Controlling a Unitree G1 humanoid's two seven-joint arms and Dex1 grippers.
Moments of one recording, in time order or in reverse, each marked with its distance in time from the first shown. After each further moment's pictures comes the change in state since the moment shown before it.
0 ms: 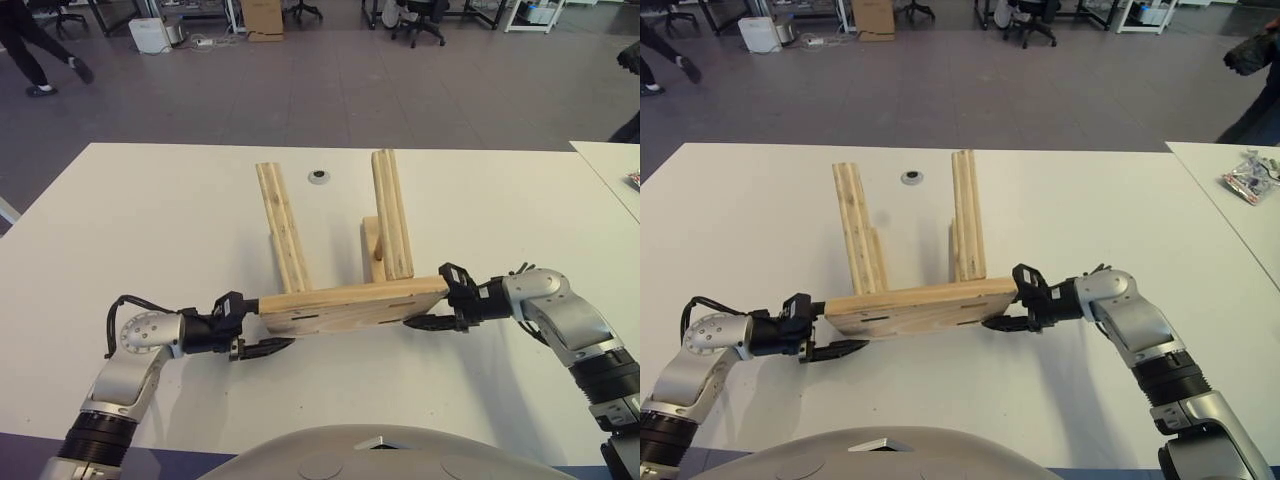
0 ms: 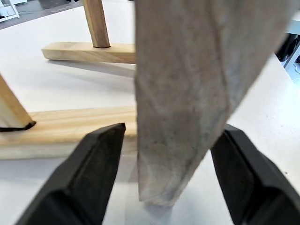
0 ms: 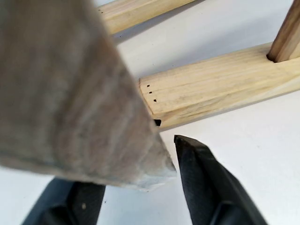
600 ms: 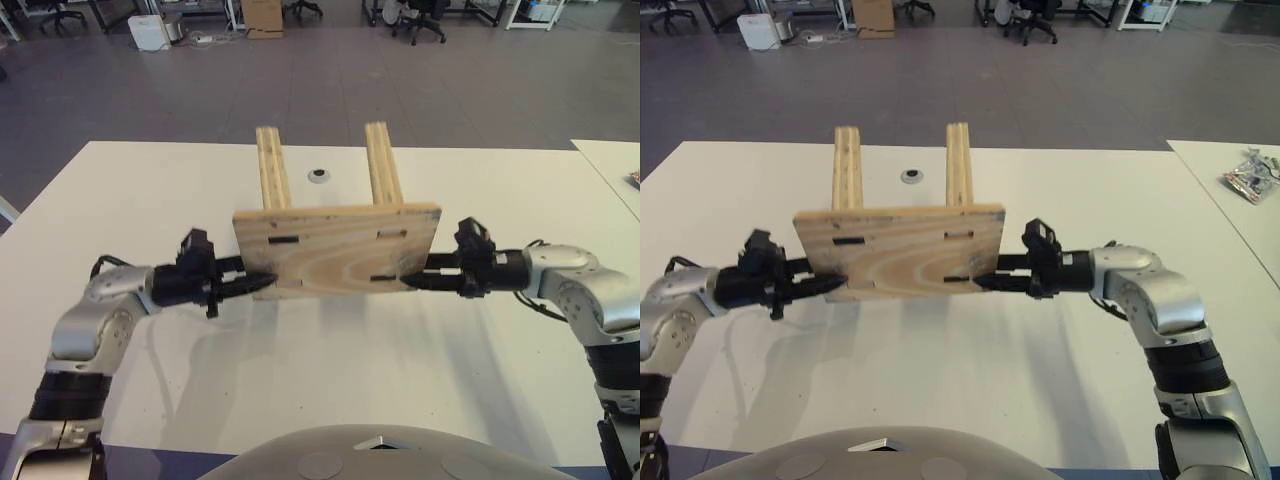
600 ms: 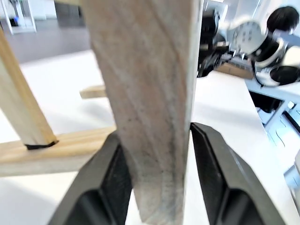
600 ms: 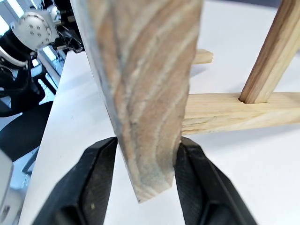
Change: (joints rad) left arm -0.298 0.076 0.205 -0.071 -0.377 0.494 0.000; right arm -0.121 0.032 -0.262 -0.194 0.319 0.422 -0.111
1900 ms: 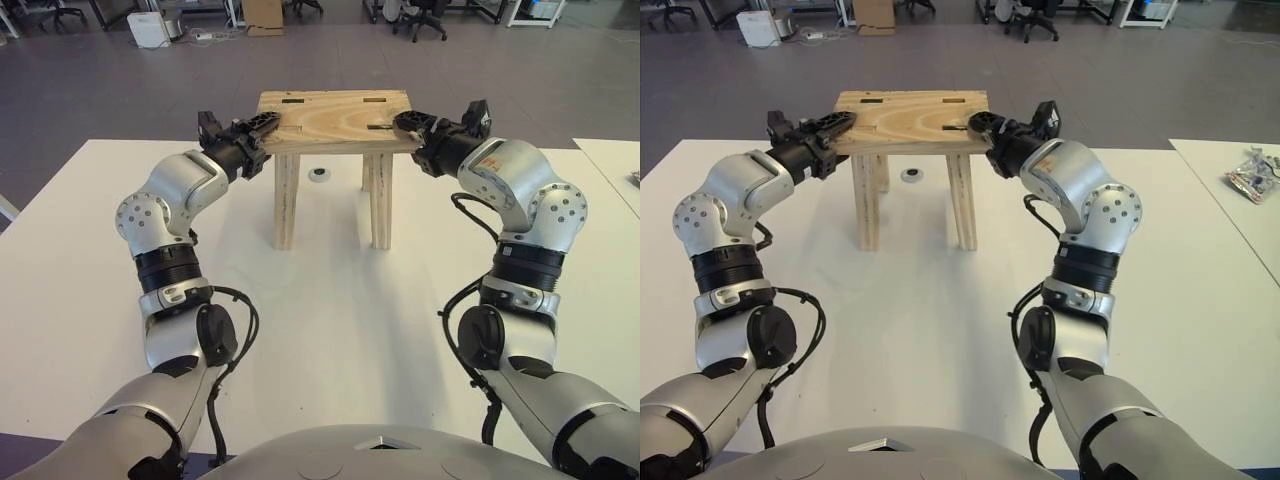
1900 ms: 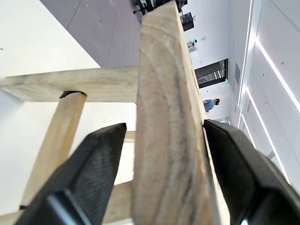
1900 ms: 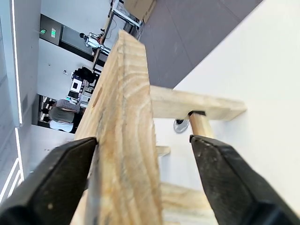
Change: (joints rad) left arm -0.611 -0.467 0.371 0.377 -0.722 0.513 1.721; right arm -0.520 0.555 -0.411 0.293 0.841 0.146 -1.982
